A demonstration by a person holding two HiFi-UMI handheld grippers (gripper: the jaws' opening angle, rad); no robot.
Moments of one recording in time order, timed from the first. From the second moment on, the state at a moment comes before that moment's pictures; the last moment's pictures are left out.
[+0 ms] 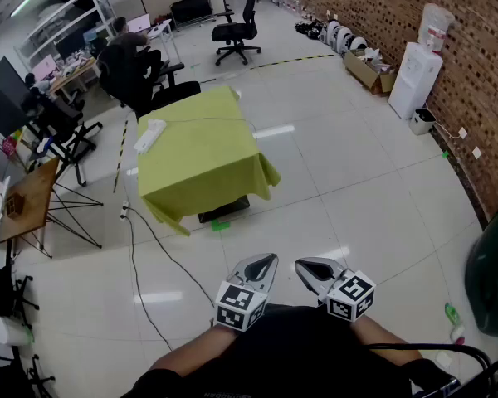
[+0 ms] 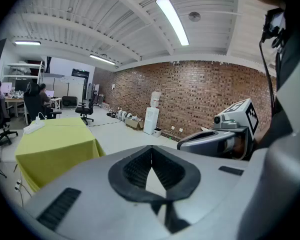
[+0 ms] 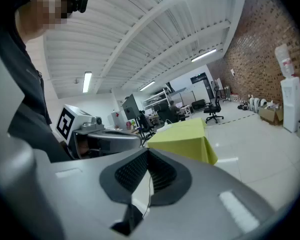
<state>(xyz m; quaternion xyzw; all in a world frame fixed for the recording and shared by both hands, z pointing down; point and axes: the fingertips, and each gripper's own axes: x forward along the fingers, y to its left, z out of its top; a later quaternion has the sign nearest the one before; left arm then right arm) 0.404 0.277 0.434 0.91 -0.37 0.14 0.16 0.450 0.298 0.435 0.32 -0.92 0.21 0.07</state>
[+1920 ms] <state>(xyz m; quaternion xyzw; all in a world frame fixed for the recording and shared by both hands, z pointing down) 0.358 0.254 0.436 0.89 -0.40 0.12 0.17 0.416 0.276 0.441 0.31 -0.92 0.24 0.07</state>
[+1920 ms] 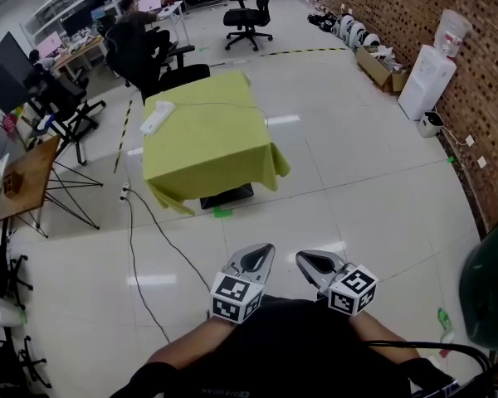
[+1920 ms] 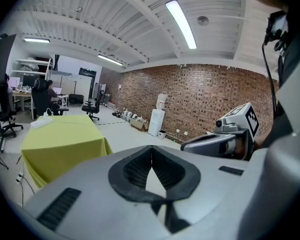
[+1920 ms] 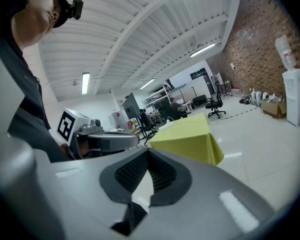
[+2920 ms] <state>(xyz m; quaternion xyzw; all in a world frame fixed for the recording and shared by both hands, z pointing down) 0.136 0.164 0.437 0.86 -0.45 0.08 0.22 0.188 0.182 0.449 0.24 -0.93 0.22 0.14</state>
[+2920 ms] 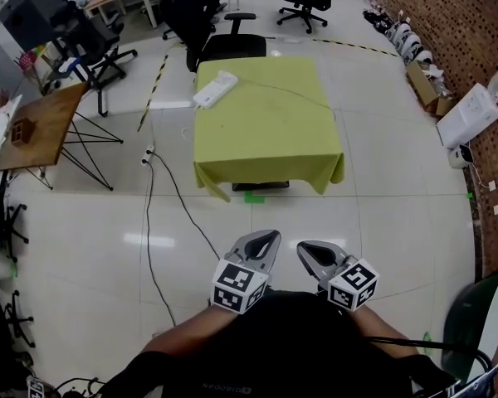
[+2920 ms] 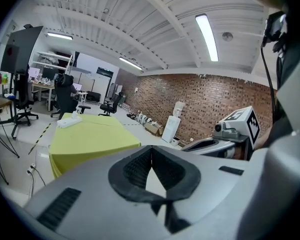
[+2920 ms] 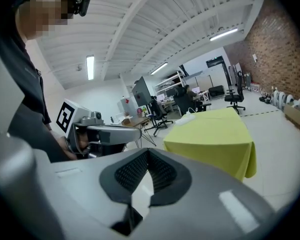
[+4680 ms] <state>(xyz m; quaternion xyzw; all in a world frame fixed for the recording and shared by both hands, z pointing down) -0.023 -0.019 0.447 0.76 -0.60 0.07 0.22 0.041 -0.029 0.452 0.10 -0.96 0.21 0.13</state>
